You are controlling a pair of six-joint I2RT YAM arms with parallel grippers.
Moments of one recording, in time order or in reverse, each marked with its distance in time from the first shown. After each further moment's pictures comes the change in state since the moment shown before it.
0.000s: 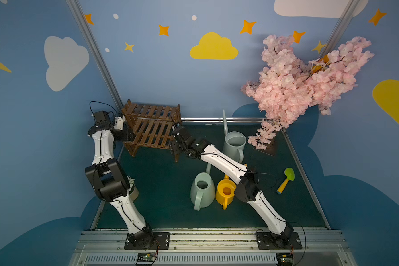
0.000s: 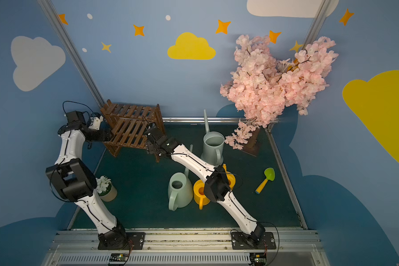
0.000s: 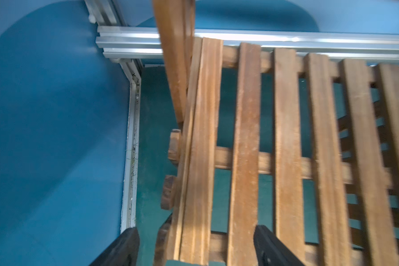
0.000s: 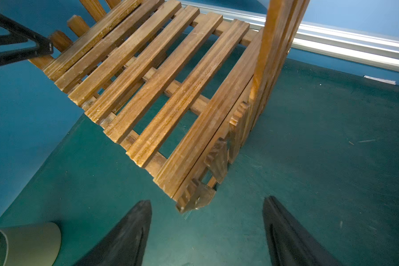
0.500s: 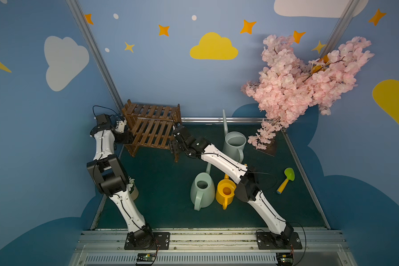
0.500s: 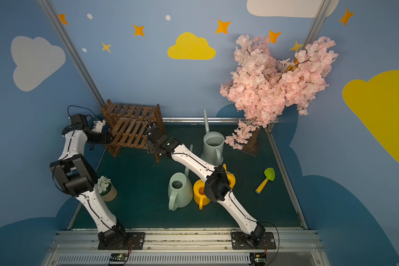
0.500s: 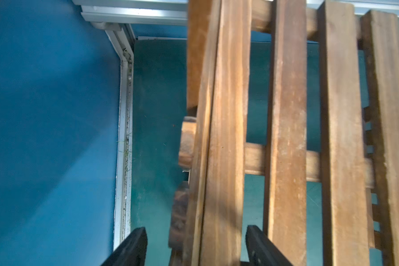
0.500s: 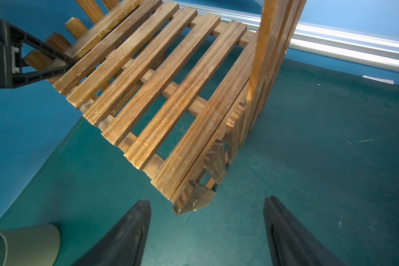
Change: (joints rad) left arm 0.003 0.106 0.056 -0.027 0.024 0.026; right arm 0.000 0.000 0.000 0.000 0.001 0.003
